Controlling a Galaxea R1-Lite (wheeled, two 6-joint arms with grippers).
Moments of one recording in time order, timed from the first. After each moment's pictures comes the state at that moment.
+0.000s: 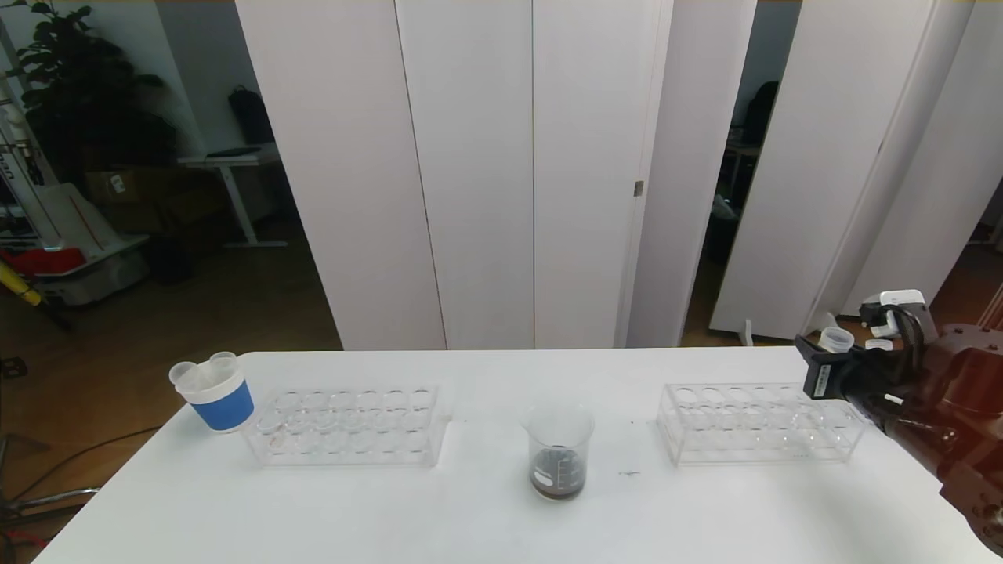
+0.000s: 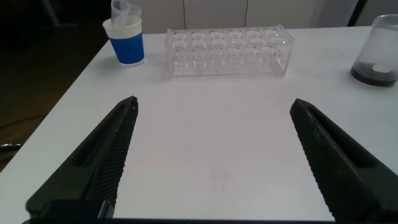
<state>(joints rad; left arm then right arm) 0.00 0.00 -0.02 0.06 0.00 0.01 0.00 1.93 -0.47 -1.31 -0.04 -0.05</state>
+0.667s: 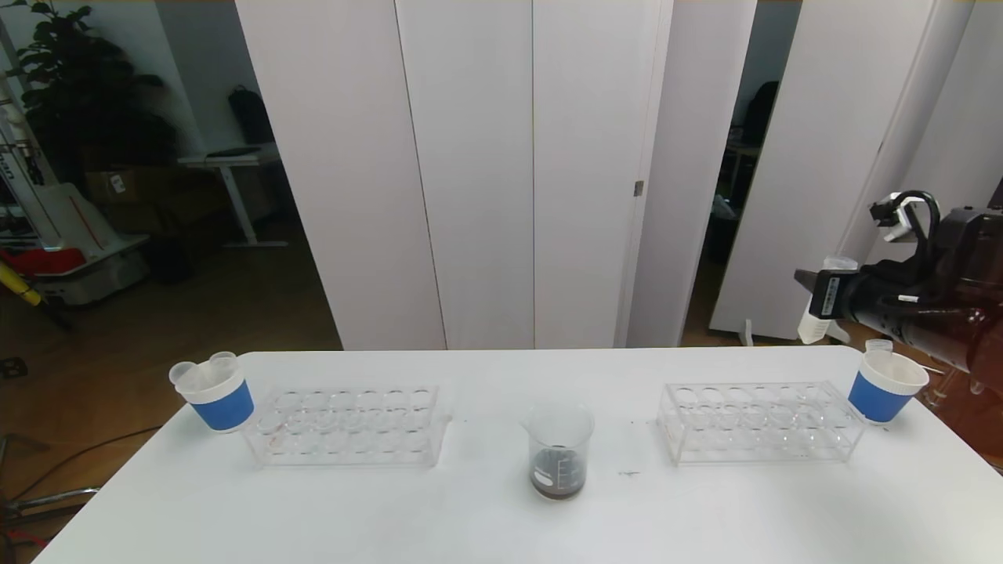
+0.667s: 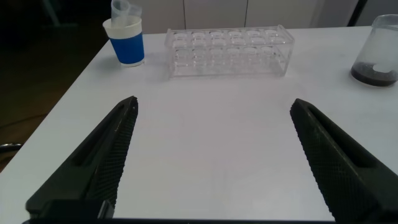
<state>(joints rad) 0.00 0.00 -0.02 0.06 0.00 0.01 0.02 1.78 -0.92 -0.64 0.01 0.04</state>
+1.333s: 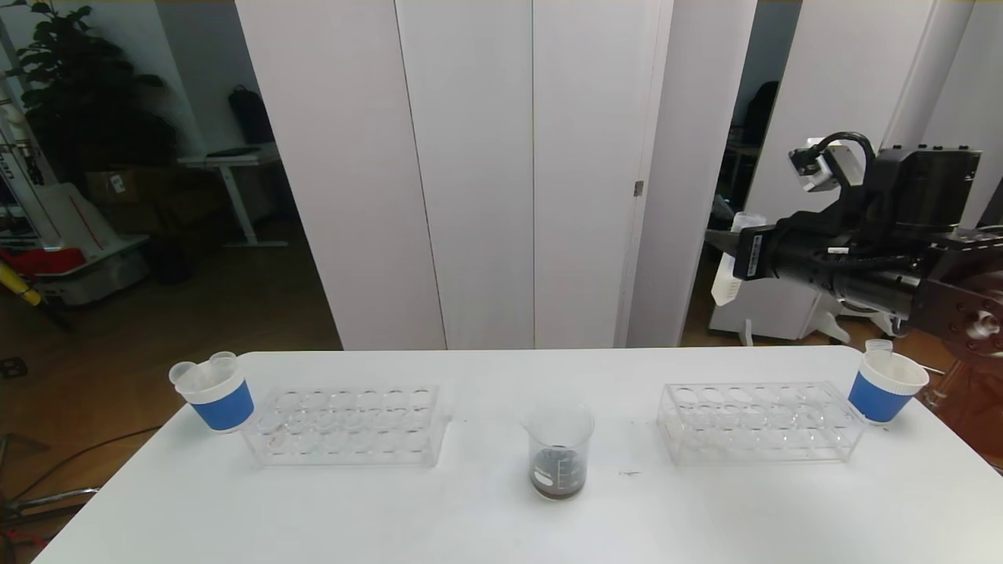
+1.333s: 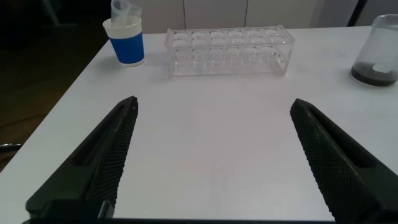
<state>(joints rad) 0.00 0.00 -0.02 0.06 0.00 0.01 0.22 1.83 -1.16 -0.51 0.15 0.04</state>
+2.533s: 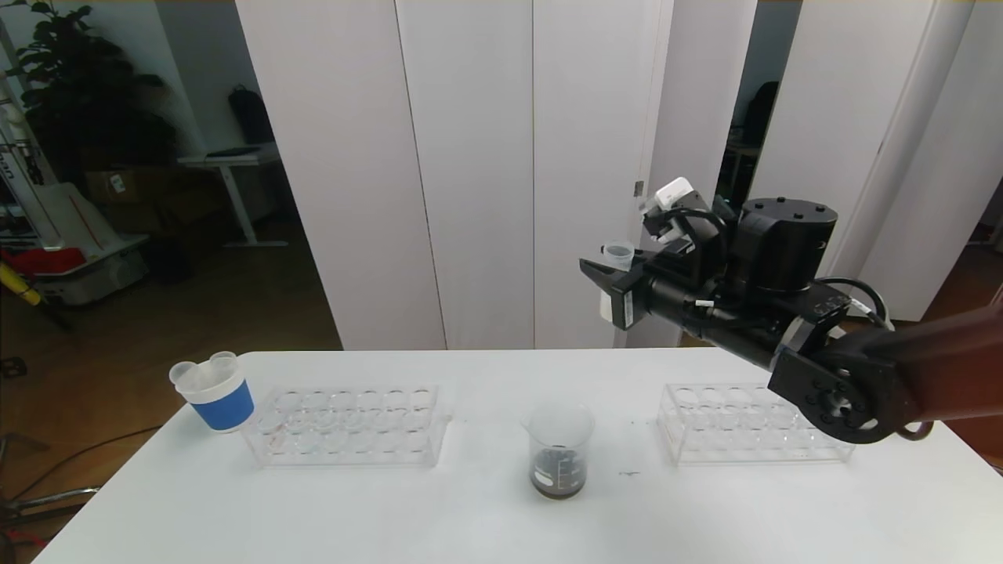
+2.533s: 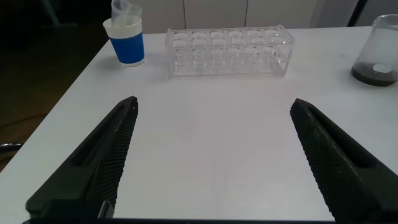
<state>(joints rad) 0.00 0.00 -0.02 0.05 0.00 0.01 0.50 1.98 -1.12 -0.85 0.15 -0.19</state>
